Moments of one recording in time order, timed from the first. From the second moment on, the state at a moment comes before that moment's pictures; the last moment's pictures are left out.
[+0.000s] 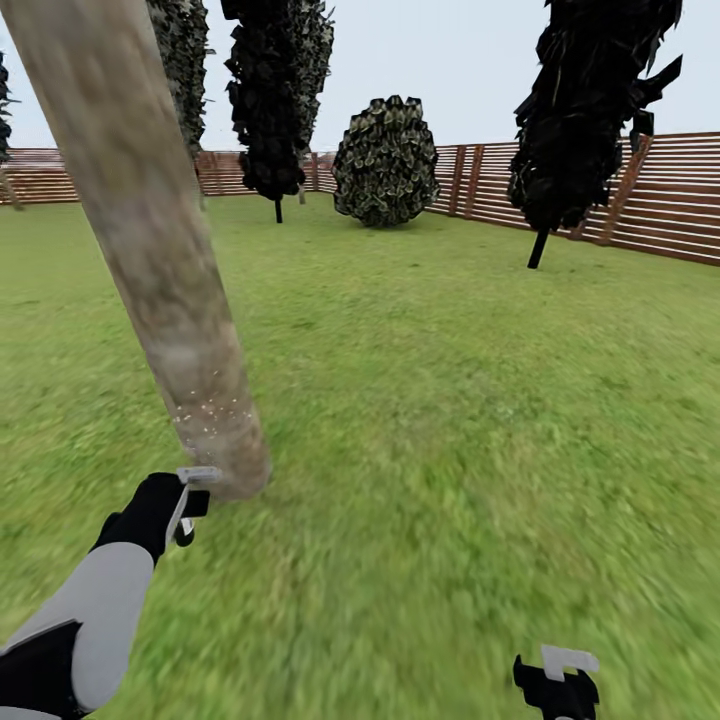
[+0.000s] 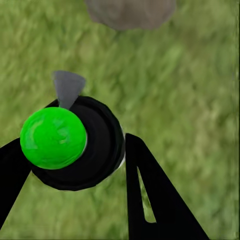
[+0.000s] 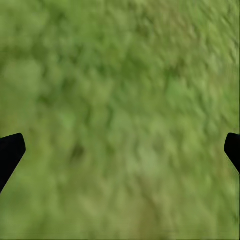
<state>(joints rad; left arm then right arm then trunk) -0.88 0.08 0.38 -0.57 -0.41 0.68 -0.03 -0.47 -0.05 -0.61 -0.11 0.57 -0.34 -0.27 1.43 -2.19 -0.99</state>
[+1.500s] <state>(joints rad) -0.79 0.09 0.45 -0.56 -0.41 0.55 0.02 -0.47 -0.04 -0.61 -0.11 0.57 -0.34 -0.27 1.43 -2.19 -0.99</state>
